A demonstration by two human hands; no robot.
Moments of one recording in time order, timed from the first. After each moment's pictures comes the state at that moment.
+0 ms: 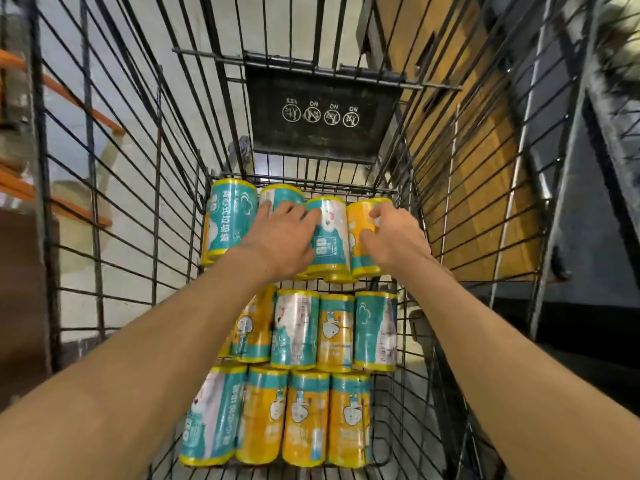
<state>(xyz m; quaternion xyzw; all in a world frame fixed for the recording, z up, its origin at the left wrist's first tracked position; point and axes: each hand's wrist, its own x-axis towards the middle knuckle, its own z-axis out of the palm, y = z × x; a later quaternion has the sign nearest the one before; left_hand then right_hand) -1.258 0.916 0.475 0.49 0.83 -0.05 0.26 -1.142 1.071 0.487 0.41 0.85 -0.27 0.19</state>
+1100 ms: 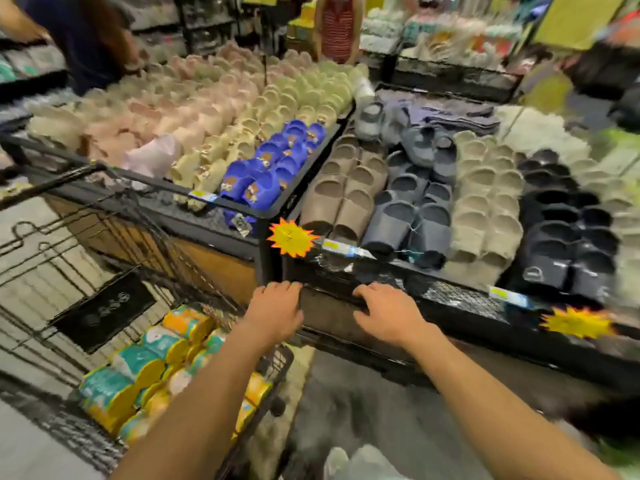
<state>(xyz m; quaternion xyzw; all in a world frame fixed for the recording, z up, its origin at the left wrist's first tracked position) -0.911 0.829 0.818 0.82 0.56 -0.04 0.11 -0.681 0.797 0.848 0.64 0.76 -0.11 0.06</state>
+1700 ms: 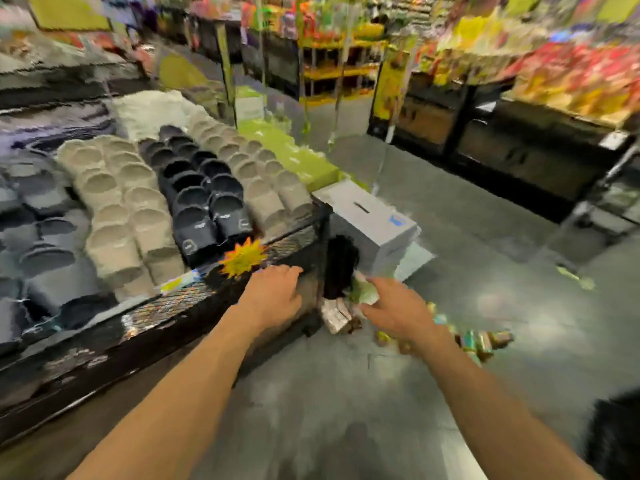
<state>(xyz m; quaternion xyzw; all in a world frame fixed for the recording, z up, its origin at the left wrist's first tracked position) -0.362 0.635 0.860 1.00 0.07 -0.03 0.05 -0.267 0.399 0.857 0.95 0.29 -0.10 -0.11</state>
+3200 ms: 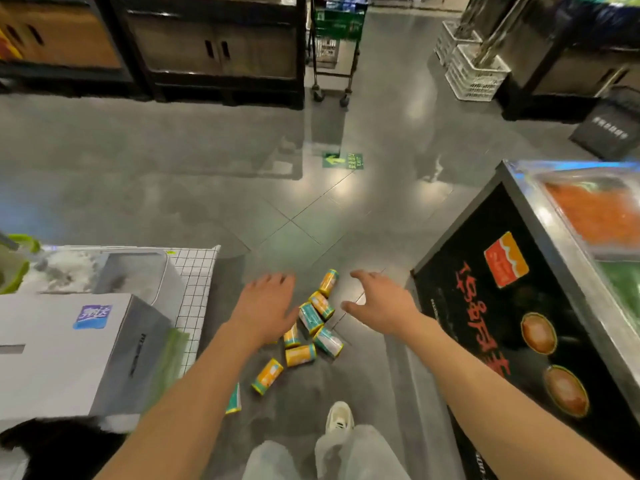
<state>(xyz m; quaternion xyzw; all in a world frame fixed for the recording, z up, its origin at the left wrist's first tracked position) 0.298 0.164 0.726 0.92 -0.35 -0.17 -0.02 0.203 -0.043 0.741 0.95 -0.18 -0.19 -0.17</state>
